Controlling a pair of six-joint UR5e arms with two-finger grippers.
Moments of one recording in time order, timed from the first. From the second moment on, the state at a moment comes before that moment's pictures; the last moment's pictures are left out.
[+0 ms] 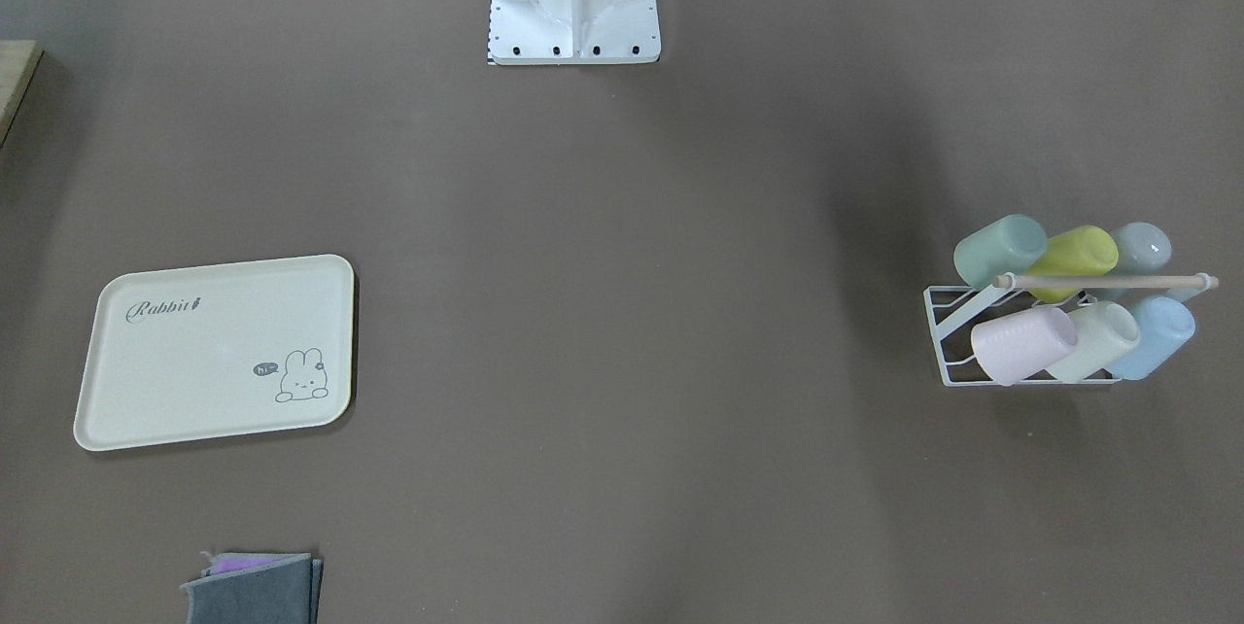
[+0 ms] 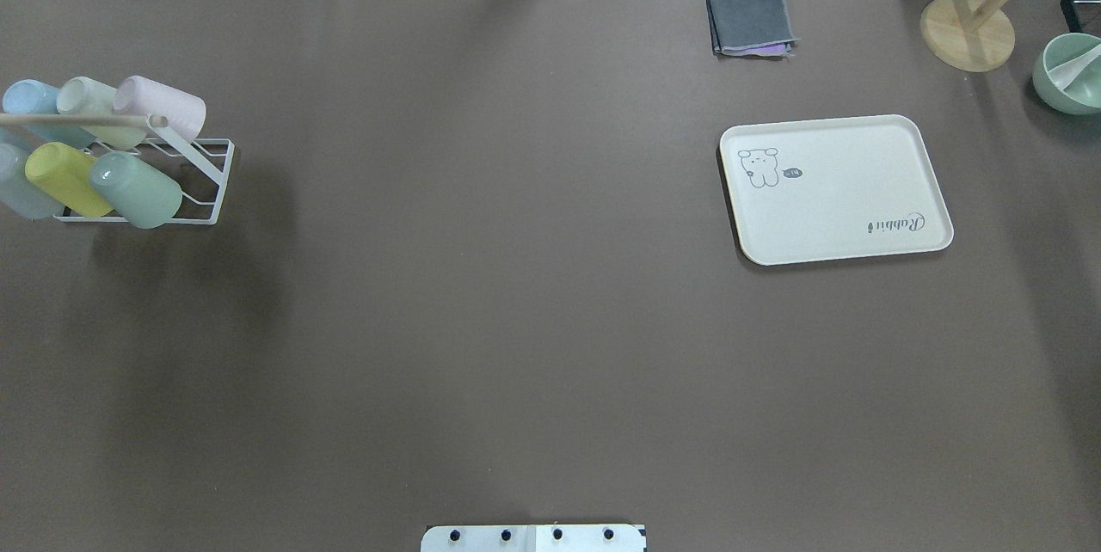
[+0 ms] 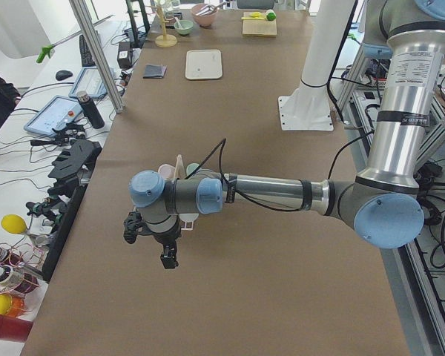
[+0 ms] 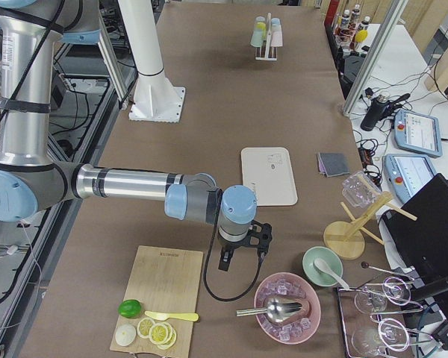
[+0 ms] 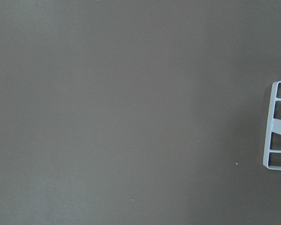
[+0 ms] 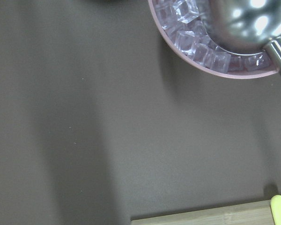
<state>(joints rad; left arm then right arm) -1.56 -1.70 -1.50 -1.43 -2.28 -0.01 1.60 -1.71 1.70 -1.66 2.36 0.09</state>
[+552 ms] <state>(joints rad) -1.56 -1.71 -1.51 -1.43 -2.28 -0.01 1.60 -1.70 1.69 -1.66 2.34 0.10</state>
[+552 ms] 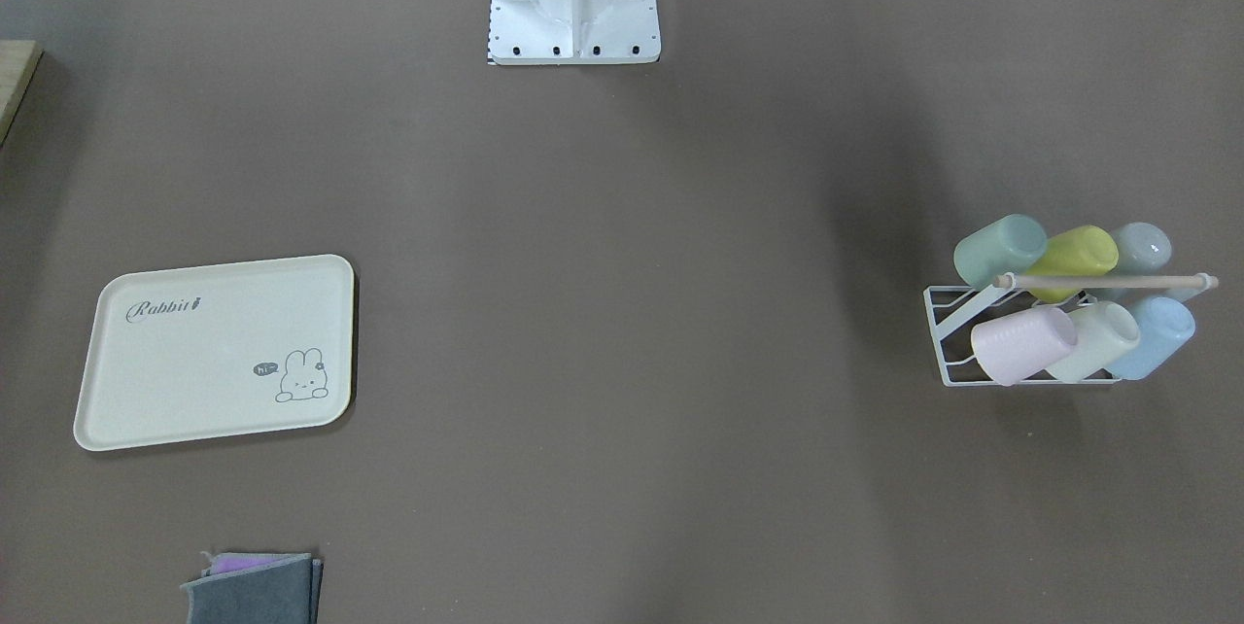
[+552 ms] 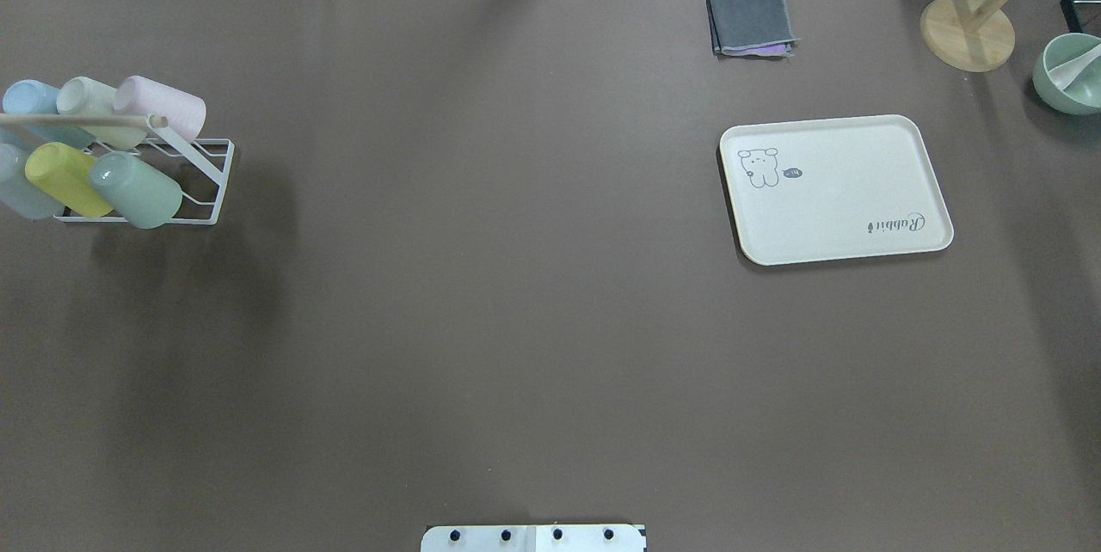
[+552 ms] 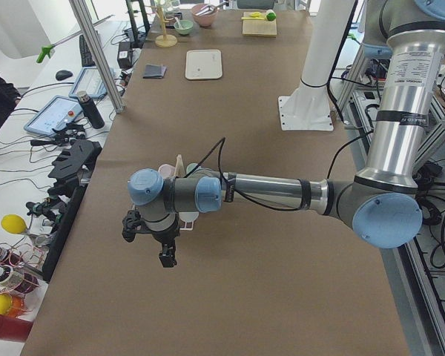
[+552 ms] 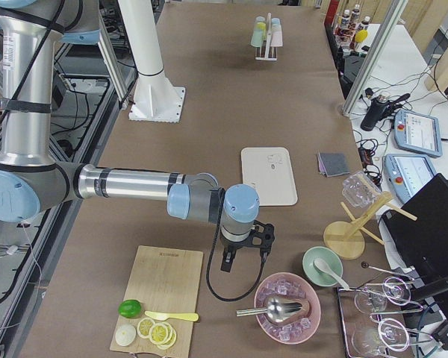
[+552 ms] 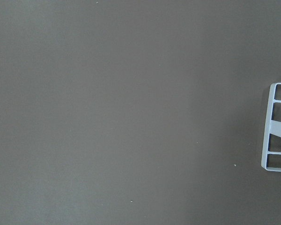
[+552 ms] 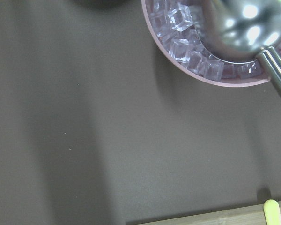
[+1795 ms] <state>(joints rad) -1.56 -1.72 -1.51 -1.44 -2.32 -0.02 1.56 -1.69 1.70 -1.66 2.31 0.09</state>
